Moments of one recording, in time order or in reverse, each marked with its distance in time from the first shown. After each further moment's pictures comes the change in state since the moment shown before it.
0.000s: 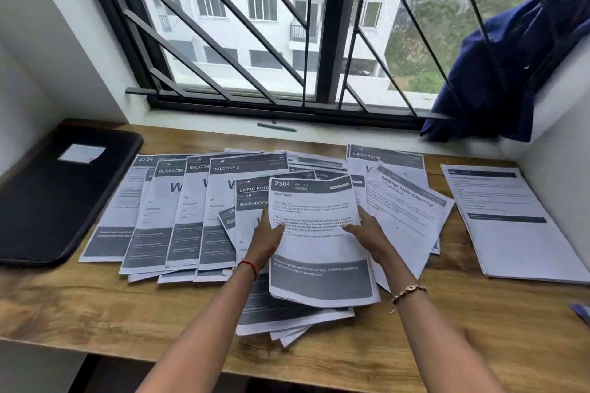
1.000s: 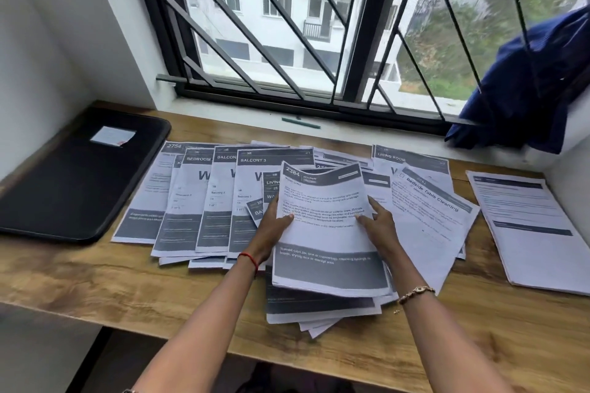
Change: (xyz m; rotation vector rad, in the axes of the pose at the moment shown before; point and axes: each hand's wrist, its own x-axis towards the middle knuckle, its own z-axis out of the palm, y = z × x) left_hand -0.009 -0.003 -0.050 -0.357 -0.098 0.006; right_hand -0.006 -0.021 0.040 0.137 0.148 -0.101
